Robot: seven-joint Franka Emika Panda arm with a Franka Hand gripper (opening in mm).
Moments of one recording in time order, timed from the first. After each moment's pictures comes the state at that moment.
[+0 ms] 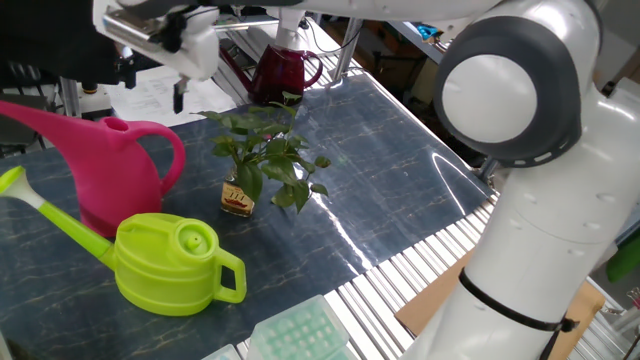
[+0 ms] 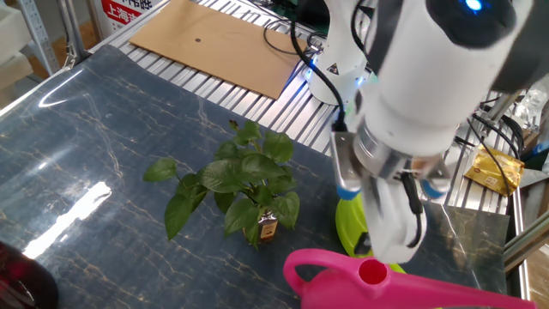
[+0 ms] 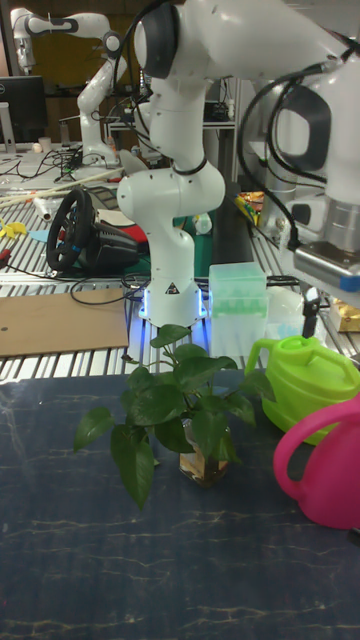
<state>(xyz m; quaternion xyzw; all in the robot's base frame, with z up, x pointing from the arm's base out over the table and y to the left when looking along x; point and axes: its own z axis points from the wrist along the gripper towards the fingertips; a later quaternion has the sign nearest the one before) 0.575 0.212 0.357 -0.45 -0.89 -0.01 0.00</state>
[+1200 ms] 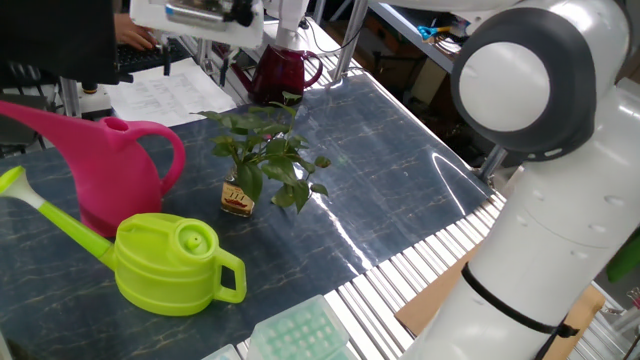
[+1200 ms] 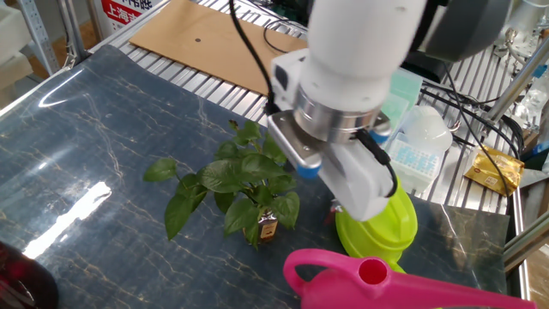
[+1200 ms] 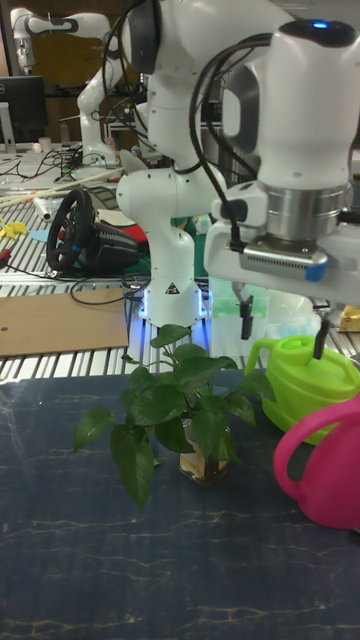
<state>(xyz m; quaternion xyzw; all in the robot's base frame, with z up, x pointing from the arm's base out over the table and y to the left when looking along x) 0.588 0.140 0.374 -0.23 -0.97 -0.01 0.00</state>
